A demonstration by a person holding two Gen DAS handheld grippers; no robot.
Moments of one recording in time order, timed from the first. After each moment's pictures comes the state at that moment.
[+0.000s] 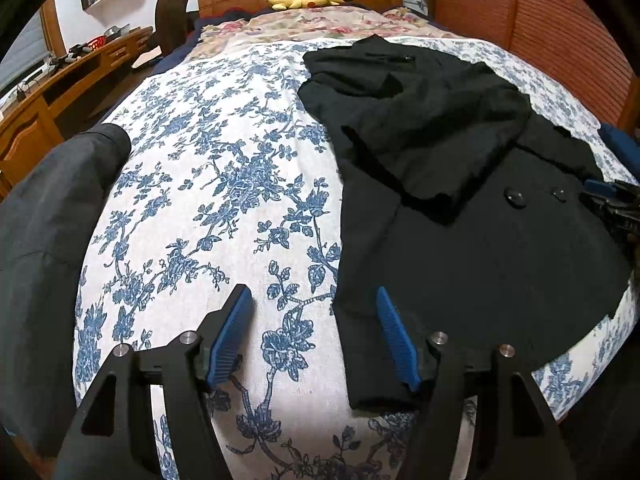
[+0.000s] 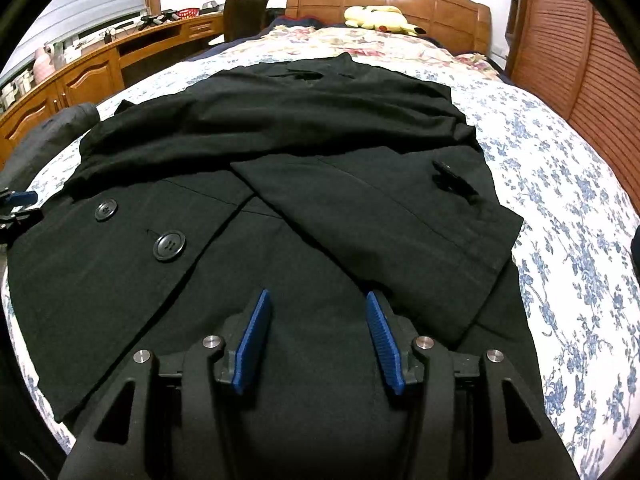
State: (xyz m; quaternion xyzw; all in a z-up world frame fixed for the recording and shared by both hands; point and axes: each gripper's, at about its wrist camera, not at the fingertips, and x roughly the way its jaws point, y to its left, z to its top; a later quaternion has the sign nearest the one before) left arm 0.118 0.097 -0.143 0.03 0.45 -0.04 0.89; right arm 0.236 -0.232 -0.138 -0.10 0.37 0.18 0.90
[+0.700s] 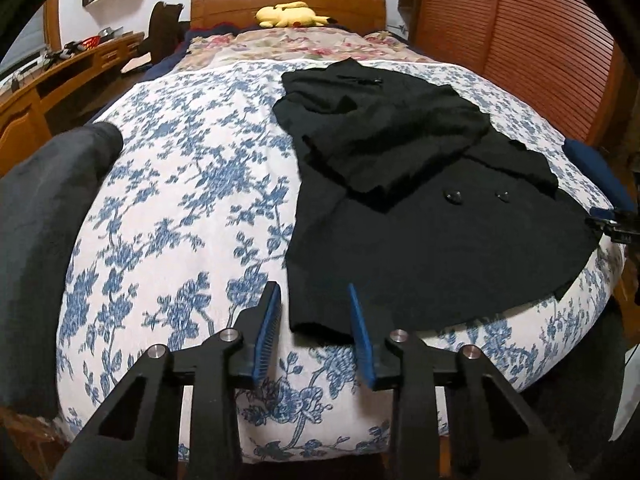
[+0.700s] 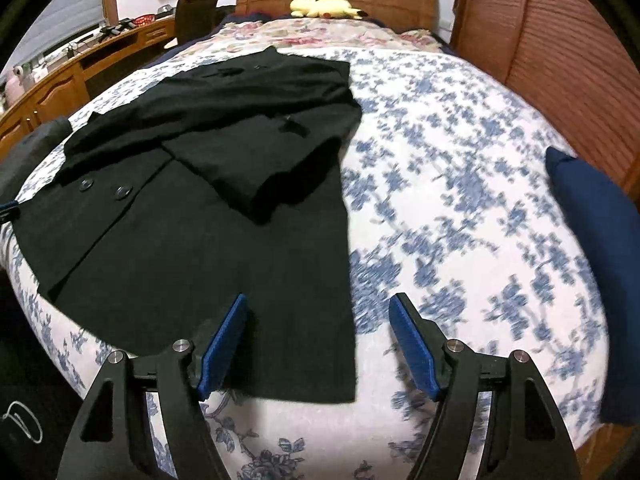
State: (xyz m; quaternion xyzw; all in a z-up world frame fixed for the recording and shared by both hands) left arm 0.076 0.093 -0.132 -0.01 0.42 -0.08 0.90; right arm 0.177 -0.341 -0.118 -0.07 0.40 0.12 0.91
